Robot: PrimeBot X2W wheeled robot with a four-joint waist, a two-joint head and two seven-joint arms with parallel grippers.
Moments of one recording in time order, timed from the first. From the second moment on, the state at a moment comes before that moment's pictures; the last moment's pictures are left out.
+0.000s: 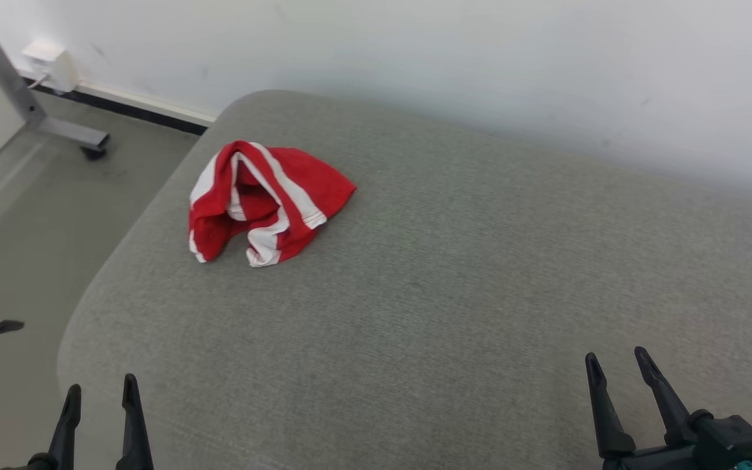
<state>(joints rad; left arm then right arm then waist) 0.05 0.05 0.16 0.09 -0.19 -0.09 -0.26 0.03 -0.17 0.10 0.15 0.26 0.13 -0.26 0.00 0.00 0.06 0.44</state>
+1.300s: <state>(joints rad) -0.71 0.27 0.23 0.35 -0.26 -0.10 -0.20 -0.10 -0.27 -0.06 0.02 0.25 0.13 -0.26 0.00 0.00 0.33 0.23</state>
